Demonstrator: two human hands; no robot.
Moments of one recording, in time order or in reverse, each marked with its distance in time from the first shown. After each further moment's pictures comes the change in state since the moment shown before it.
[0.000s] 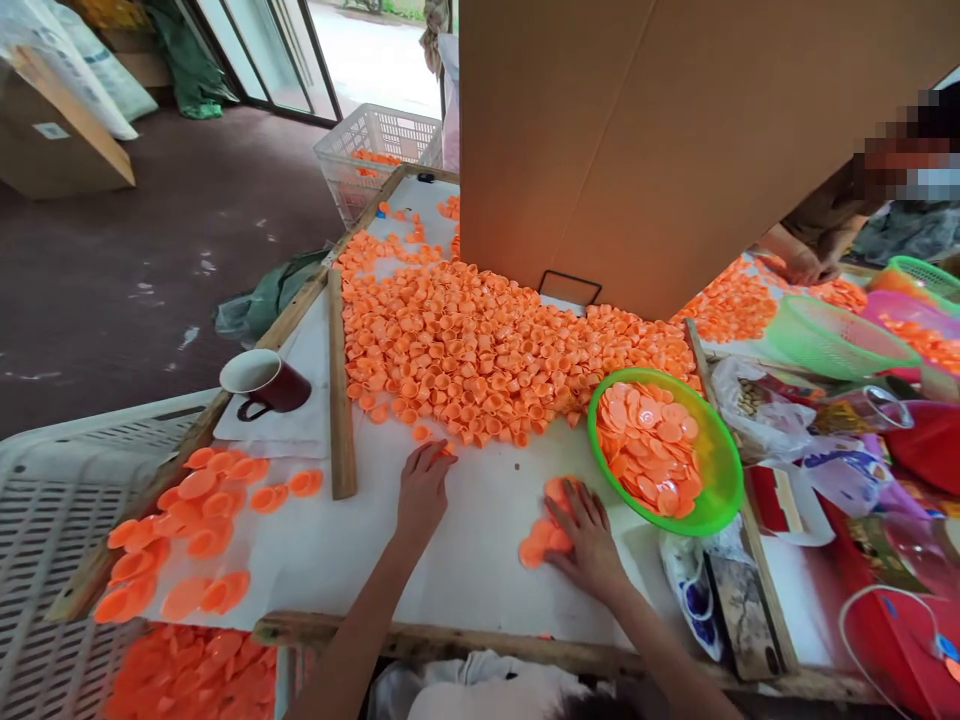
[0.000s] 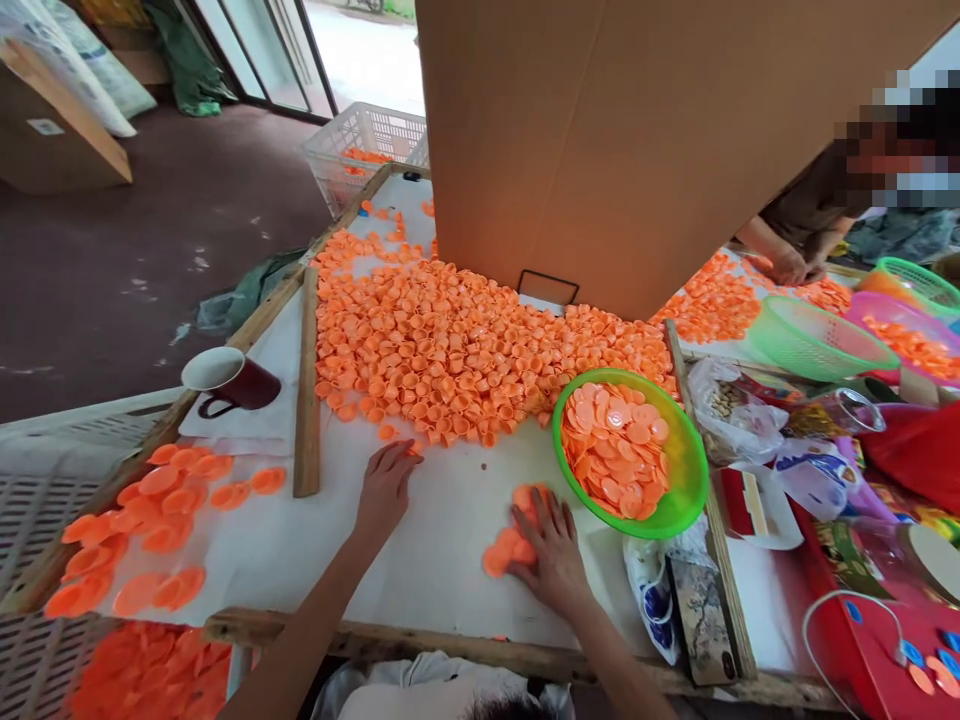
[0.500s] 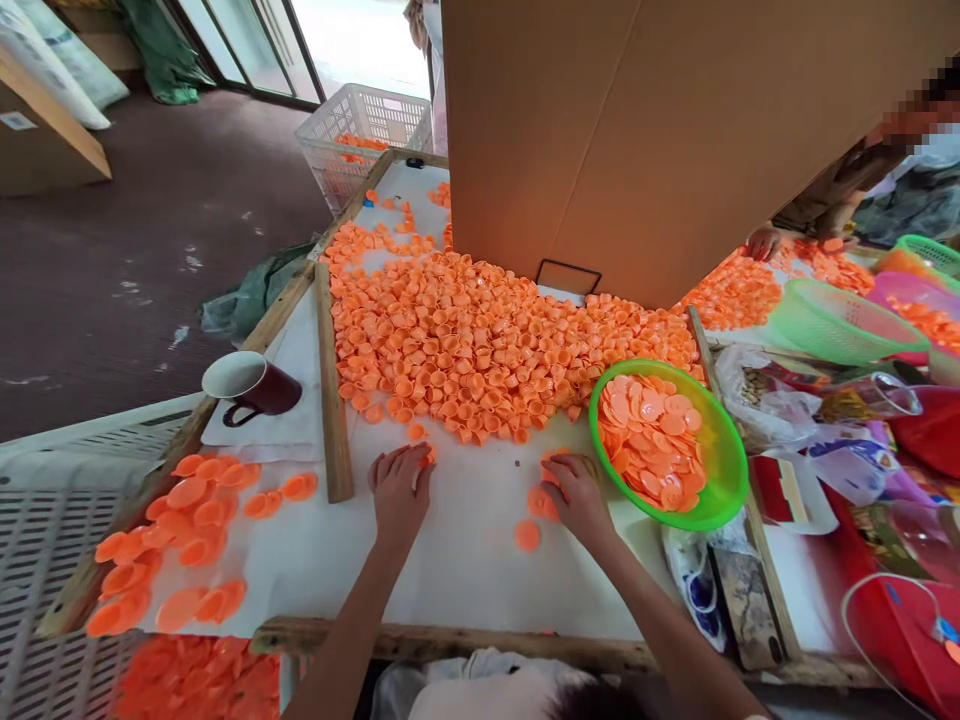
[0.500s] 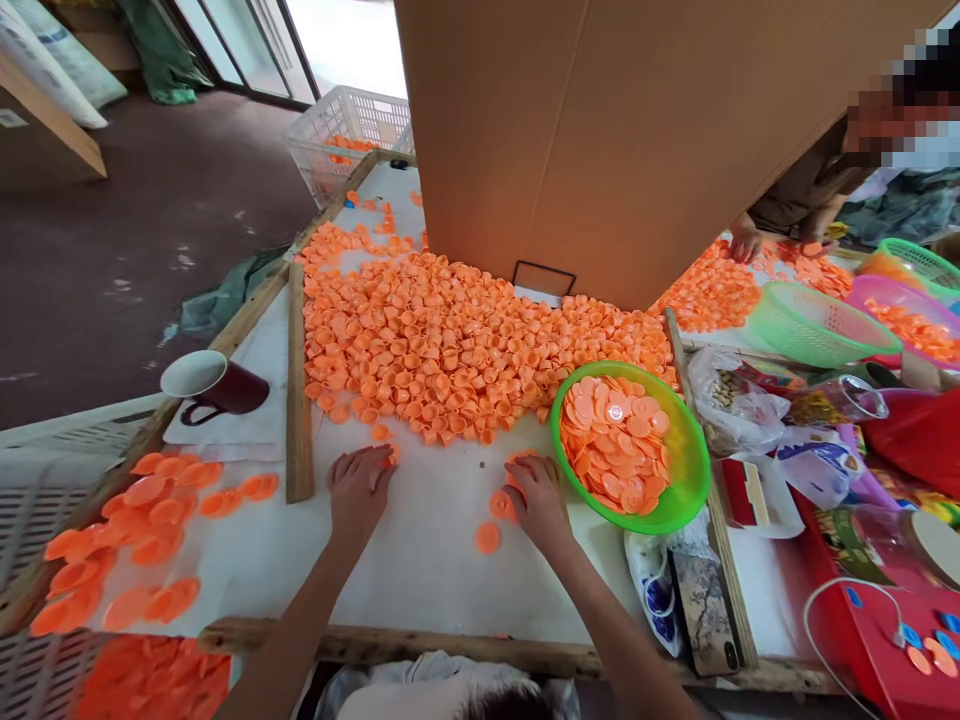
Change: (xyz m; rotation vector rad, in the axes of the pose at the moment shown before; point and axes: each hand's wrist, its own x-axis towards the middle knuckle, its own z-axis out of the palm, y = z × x) left_hand -0.001 -0.006 -0.022 0.071 0.165 -0.103; right_hand 0.069 -0.014 -0.036 0.229 0.245 0.096
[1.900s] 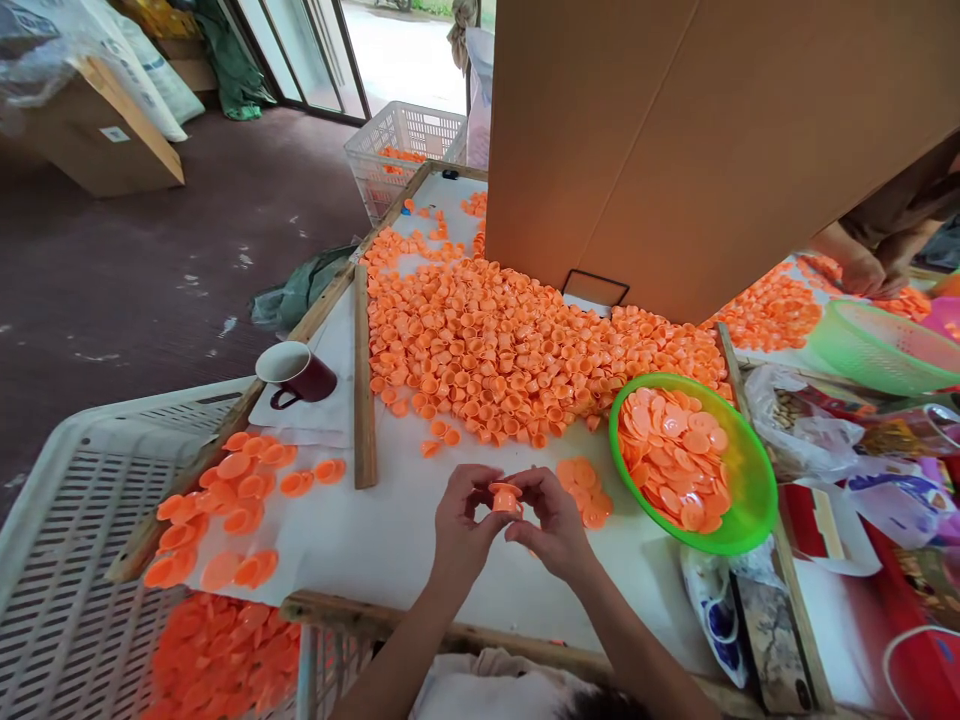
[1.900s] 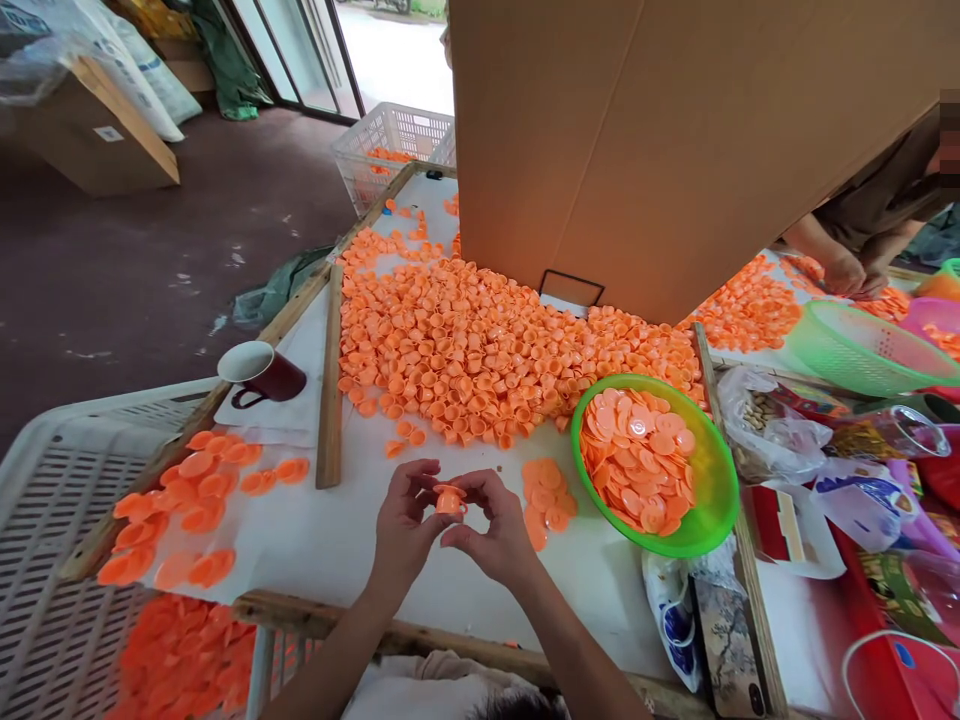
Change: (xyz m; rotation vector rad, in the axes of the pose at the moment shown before) left_hand -0.010 0.115 -0.050 -1.023 -0.065 -0.386; right_hand 0.028 -0.122 -0.034 1.253 -0.150 0.083
